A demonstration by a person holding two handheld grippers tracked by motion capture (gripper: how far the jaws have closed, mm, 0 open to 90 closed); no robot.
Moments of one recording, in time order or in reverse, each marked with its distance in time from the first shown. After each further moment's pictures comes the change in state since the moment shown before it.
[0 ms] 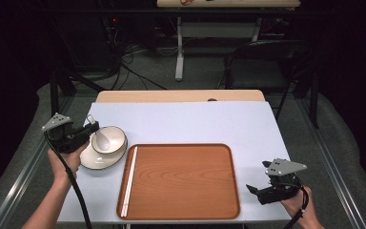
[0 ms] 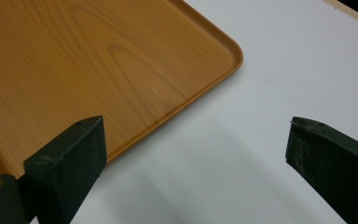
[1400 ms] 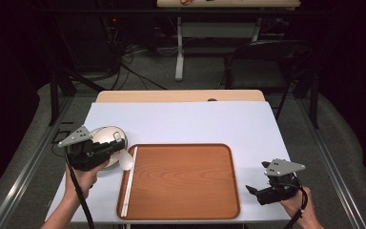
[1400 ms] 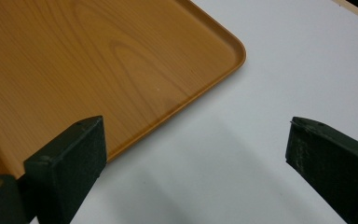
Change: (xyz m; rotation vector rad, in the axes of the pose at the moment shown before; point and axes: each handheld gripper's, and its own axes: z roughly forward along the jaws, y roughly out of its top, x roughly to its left) left arm -0.072 -0.014 -0.007 0.072 -0.316 0.100; right arm 0.001 0.000 0.002 0.009 0.003 -0.004
